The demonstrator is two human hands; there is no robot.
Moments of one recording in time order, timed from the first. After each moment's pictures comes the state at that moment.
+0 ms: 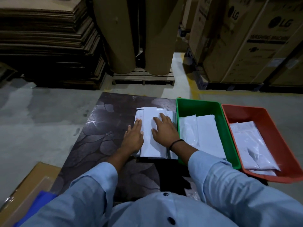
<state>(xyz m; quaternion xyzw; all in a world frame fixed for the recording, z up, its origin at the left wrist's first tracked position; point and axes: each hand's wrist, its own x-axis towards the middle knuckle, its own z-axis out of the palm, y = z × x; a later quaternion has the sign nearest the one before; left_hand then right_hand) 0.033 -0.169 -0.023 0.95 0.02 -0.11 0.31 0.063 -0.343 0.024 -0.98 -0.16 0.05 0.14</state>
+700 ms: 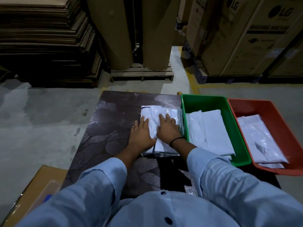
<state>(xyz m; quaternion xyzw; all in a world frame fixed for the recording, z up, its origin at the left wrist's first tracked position) 0.038 -0.176 -0.017 0.97 0.00 -0.10 0.21 0.072 -0.316 0.003 -0.98 -0.03 0.14 0.15</state>
